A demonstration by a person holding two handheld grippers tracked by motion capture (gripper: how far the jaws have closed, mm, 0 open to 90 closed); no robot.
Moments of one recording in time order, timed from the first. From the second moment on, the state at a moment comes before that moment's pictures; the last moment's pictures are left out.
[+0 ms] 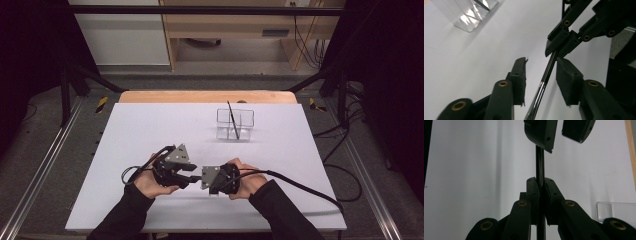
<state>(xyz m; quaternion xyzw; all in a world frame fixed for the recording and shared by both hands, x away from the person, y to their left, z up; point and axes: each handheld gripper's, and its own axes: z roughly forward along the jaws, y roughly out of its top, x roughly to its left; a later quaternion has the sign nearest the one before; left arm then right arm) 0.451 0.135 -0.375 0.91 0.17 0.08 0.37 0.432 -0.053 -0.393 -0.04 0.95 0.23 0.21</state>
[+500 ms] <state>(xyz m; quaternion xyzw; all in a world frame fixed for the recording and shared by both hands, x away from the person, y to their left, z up) 0.456 0.150 -0.371 0.88 0.23 0.12 0.40 0.443 -0.067 -0.391 0.03 0.95 0.24 0.21</state>
